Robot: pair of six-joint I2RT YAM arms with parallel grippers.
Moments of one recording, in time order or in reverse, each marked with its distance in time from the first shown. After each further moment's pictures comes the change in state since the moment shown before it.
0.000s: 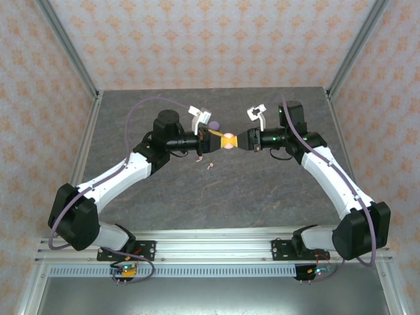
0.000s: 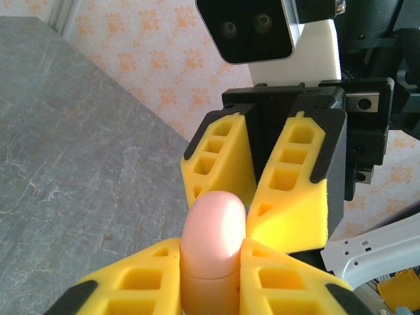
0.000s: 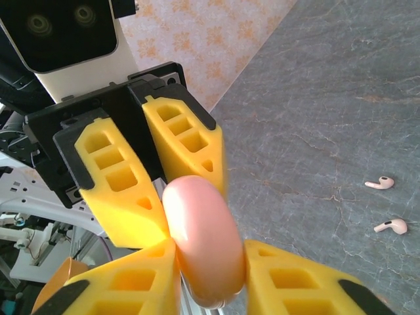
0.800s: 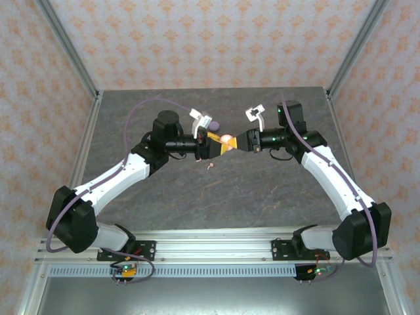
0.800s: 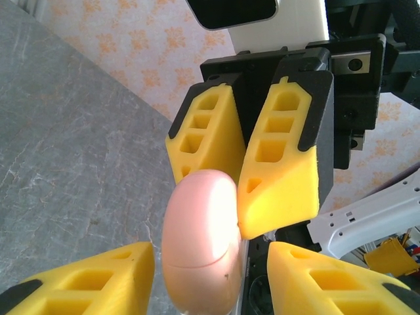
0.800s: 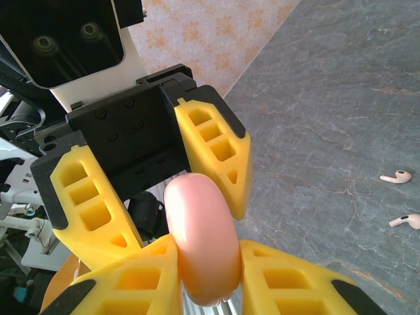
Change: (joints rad) left arm -0.002 -0.022 0.000 -0.074 0.068 0.066; right arm 0.013 0.000 0.026 -0.057 -0.018 -0.018
